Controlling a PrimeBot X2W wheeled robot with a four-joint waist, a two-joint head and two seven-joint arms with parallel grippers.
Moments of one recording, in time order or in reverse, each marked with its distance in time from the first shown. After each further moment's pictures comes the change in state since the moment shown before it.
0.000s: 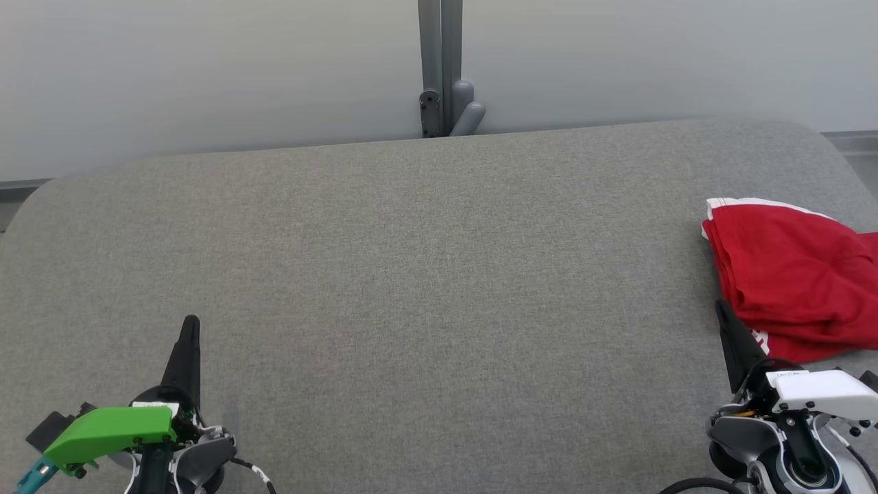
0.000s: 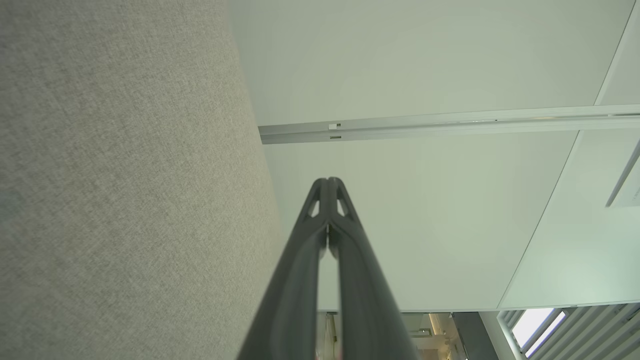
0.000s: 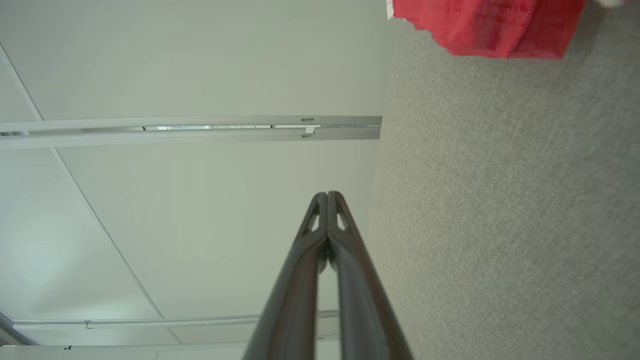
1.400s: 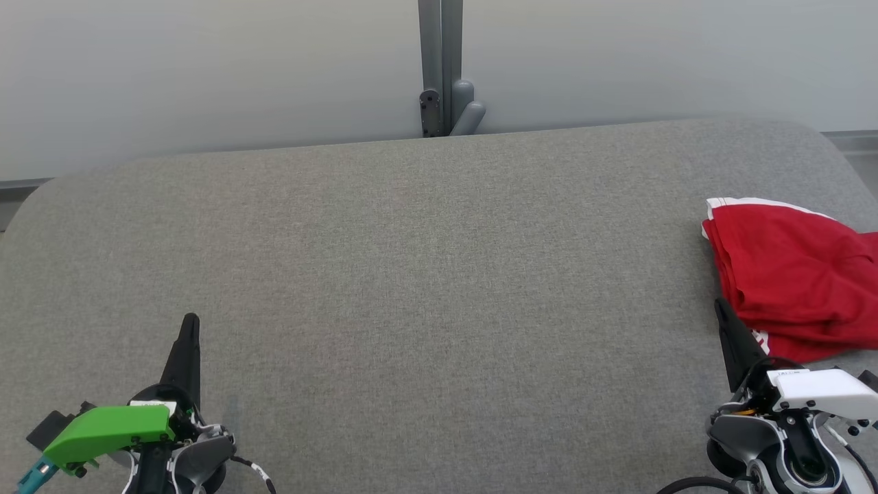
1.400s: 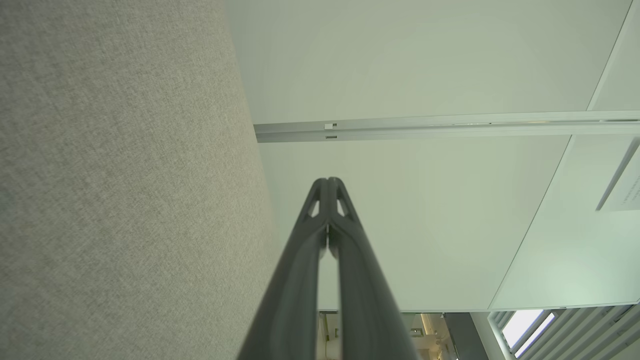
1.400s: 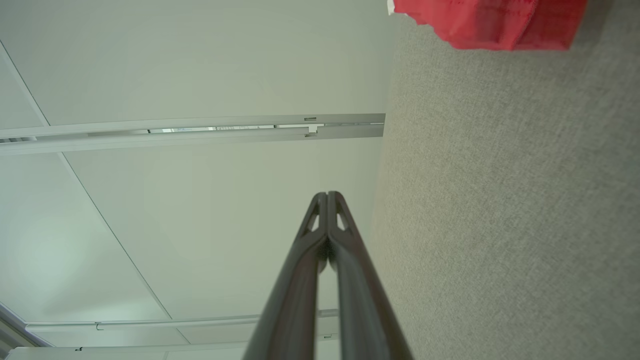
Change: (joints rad) left arm -0.005 0.000 0.002 0.000 -0.031 0.000 0.008; right arm -0.005 0.000 0.001 0.002 0.031 0.000 0.006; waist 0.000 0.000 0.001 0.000
